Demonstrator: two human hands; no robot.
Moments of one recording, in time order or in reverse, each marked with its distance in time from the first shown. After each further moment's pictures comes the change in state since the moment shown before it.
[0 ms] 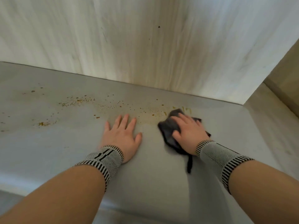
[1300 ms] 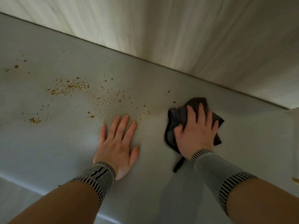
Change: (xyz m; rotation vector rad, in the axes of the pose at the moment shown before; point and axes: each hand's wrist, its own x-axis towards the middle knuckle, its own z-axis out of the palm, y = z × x) left_hand 0.005 -0.002 0.009 0.046 -0.132 -0.021; right_hand 0.058 -0.010 -0.010 0.039 -0.192 0.204
